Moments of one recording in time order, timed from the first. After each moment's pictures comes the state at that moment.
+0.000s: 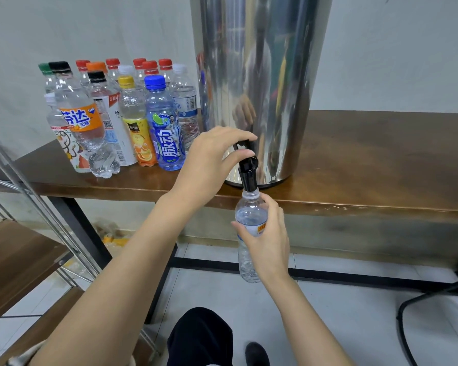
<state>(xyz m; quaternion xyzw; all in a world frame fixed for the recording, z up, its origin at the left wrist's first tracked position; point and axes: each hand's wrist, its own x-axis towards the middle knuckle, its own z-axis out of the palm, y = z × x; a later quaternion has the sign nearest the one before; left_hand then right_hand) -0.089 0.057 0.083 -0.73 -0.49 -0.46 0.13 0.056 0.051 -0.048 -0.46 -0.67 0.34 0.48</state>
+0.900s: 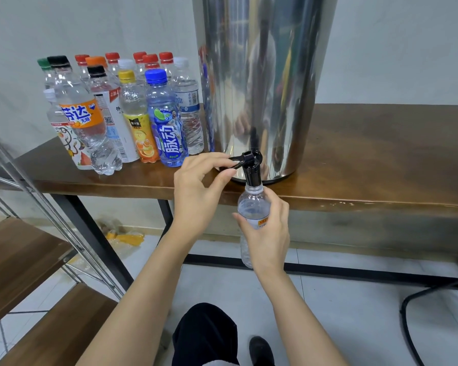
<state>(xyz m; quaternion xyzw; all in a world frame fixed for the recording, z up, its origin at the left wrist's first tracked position) -0.089 0.028 0.031 -0.61 -0.53 -0.59 0.05 0.037 0.053 -0.053 -0.49 -0.63 0.29 0.53</state>
